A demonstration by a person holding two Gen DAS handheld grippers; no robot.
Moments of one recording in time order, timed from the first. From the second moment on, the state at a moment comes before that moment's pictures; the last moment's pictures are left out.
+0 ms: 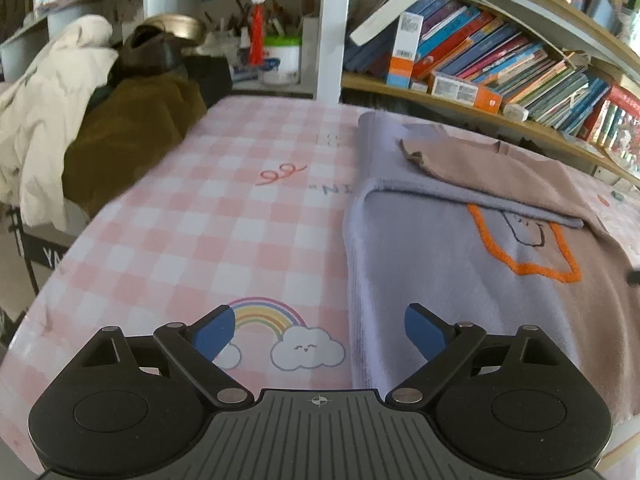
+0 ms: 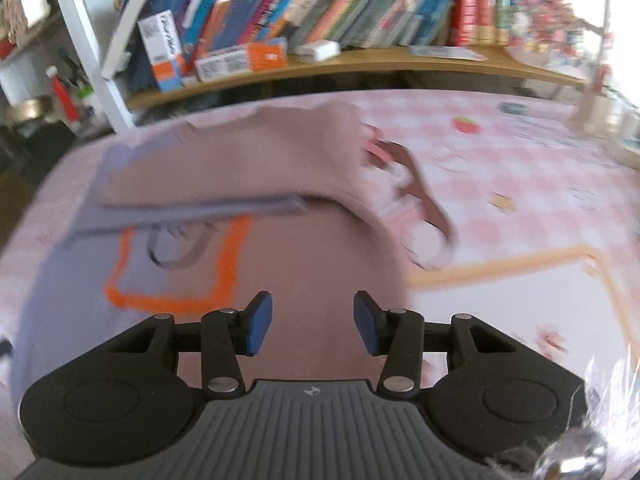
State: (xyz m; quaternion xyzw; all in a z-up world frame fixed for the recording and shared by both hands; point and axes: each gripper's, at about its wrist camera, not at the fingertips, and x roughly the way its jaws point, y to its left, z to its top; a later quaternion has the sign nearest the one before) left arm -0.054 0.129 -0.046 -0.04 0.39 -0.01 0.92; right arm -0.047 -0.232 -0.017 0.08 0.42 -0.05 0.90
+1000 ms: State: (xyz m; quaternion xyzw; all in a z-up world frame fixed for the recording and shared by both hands) left arm -0.088 0.115 -0.027 -0.09 0.40 0.03 0.91; right arm -0.135 -0.302 -0.029 0.23 0.43 -0.01 0.87
